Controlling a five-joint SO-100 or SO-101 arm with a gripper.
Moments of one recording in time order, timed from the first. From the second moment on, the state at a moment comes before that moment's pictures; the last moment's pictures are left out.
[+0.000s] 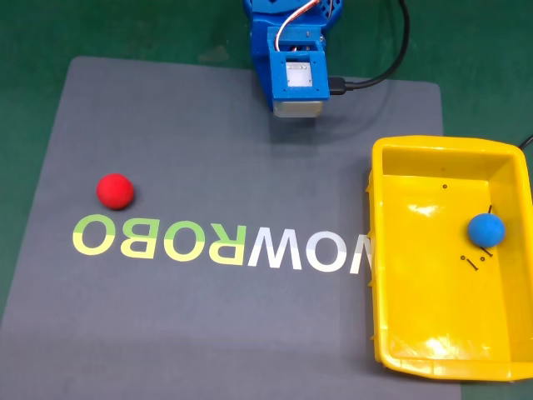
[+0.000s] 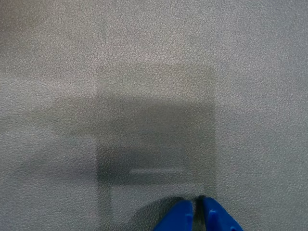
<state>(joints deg) 2.6 189.8 175.8 78.5 -95.0</state>
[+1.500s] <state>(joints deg) 3.3 189.8 175.8 69.2 -93.9</state>
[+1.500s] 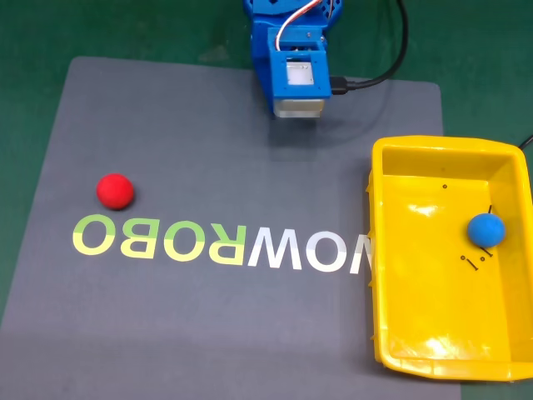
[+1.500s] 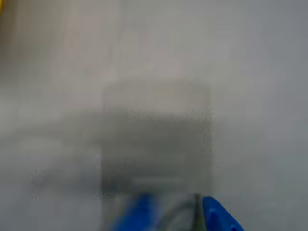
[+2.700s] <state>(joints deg) 34.8 99.5 120.6 24.3 -96.5</state>
